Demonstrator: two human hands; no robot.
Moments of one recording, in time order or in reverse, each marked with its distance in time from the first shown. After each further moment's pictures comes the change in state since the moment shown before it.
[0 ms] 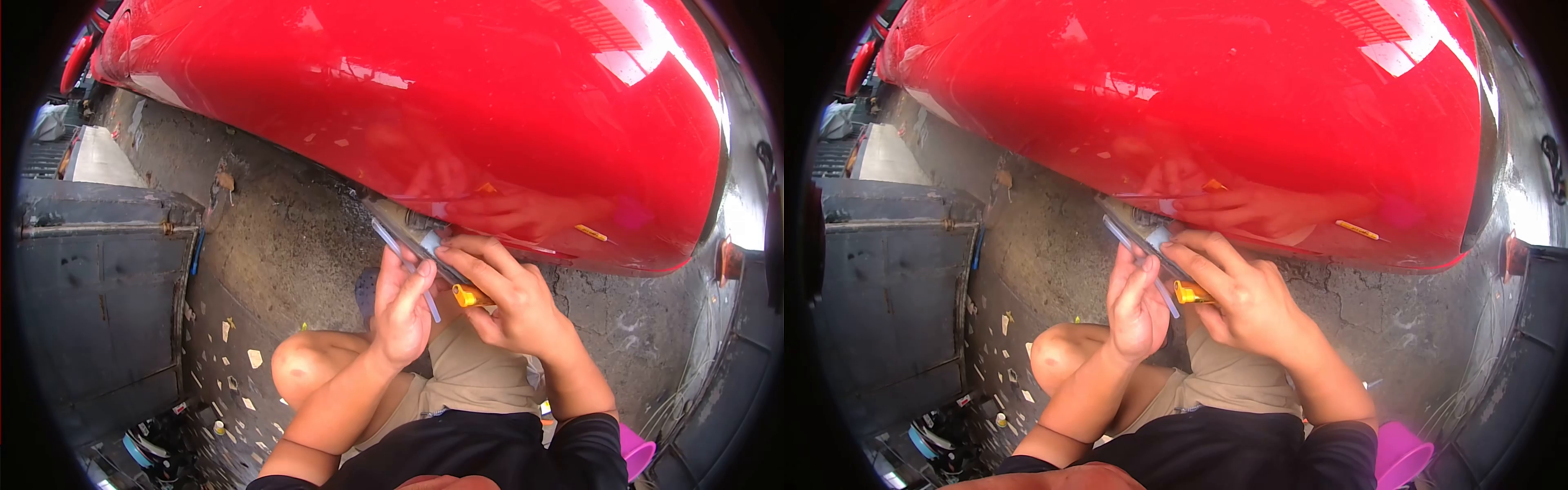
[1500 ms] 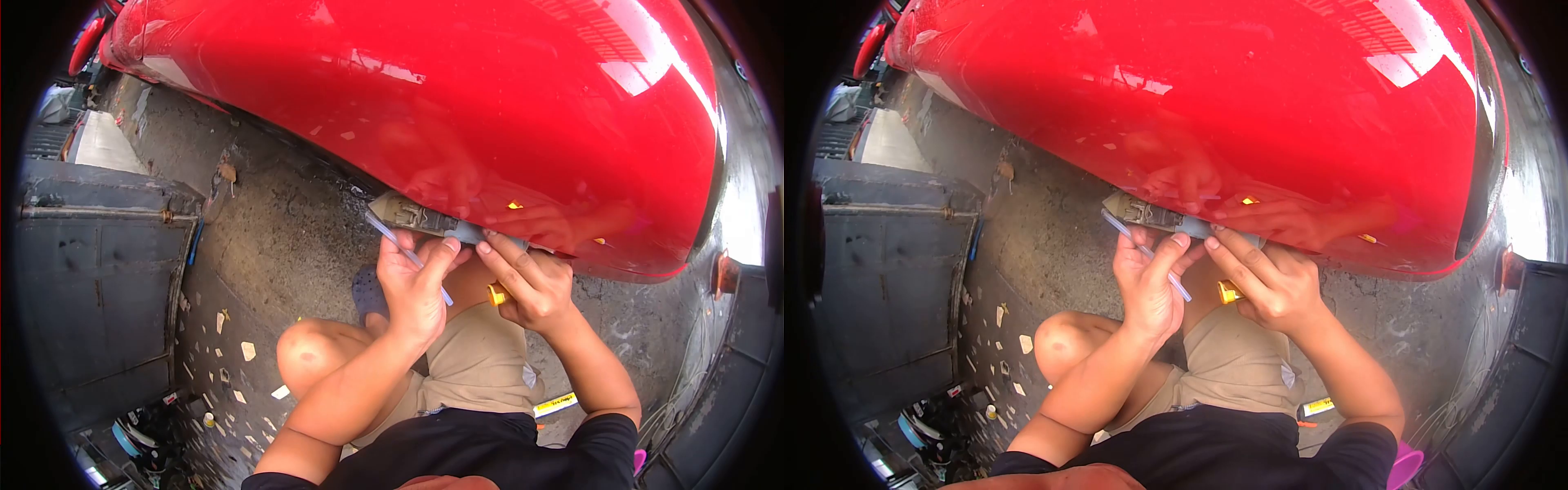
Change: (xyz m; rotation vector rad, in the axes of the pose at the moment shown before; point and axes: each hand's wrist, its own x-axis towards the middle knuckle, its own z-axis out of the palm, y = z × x) left_hand 0.019 -0.022 0.015 0.034 0.217 0.150; right_hand -0.019 0.045 0.001 -0.498 0.315 -0.353
